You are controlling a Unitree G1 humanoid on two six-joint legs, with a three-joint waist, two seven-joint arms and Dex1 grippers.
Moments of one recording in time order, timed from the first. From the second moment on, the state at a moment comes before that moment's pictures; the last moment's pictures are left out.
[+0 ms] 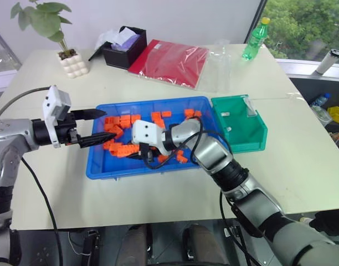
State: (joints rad) left arm -0.41 0.93 0.22 -0.04 -0.60 0.56 -1.19; right arm -0.82 -0.13 0.51 0.15 -0.07 0.41 1.03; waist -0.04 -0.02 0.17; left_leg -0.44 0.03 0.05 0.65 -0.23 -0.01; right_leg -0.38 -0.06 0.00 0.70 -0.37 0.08
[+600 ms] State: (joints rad) left arm -0.41 0.92 0.21 -0.04 -0.60 0.56 -1.19; right arm -0.94 -0.12 0.43 0.15 -0.06 0.61 0.91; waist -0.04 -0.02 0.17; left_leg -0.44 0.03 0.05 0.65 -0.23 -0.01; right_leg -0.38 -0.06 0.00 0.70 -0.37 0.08
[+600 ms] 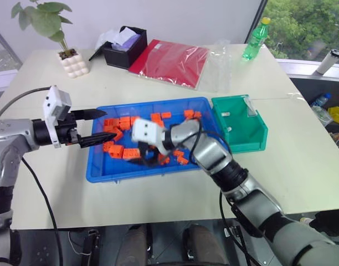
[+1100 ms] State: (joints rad) left arm -0.42 0.88 0.20 -0.03 -0.59 0.54 -1.18; right arm -1.02 -0.17 0.19 -0.20 0.26 1.48 0.79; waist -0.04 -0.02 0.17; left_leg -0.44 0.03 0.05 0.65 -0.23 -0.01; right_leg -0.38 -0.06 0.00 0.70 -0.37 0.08
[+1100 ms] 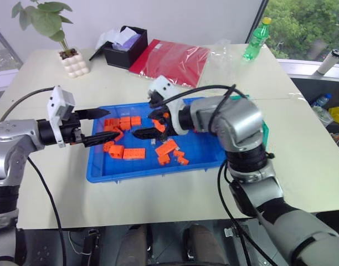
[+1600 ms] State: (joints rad) left arm -0.45 0.85 0.18 -0.01 -0.58 0.53 -1.16; right arm -0.91 -0.14 0.31 -0.04 0.30 1.37 0.64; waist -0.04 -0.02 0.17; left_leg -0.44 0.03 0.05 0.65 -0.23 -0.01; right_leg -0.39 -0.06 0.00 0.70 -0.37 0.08
